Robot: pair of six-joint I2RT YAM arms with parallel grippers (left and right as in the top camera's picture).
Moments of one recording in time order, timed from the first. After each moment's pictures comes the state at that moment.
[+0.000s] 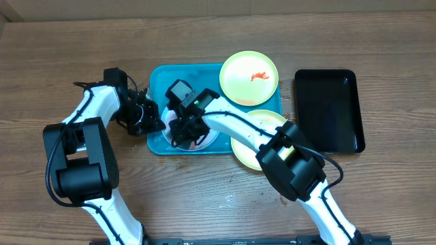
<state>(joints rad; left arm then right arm) 0.14 2.03 1.30 -0.89 0.49 -0.11 0.81 2.35 1.89 -0.87 -0.36 0.42</state>
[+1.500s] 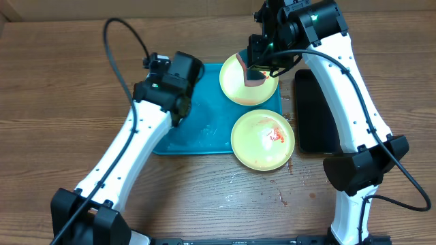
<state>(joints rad) -0.41 1.62 1.40 -1.02 -0.84 -0.34 0.37 2.10 2.38 -1.46 -0.30 0.34</state>
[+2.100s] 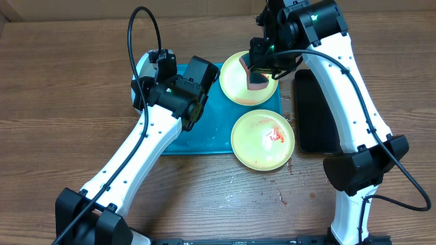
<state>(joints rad) -0.47 1.62 1.40 -0.99 -1.14 -0.34 0.37 2.10 2.38 -1.51 -0.27 0.34</state>
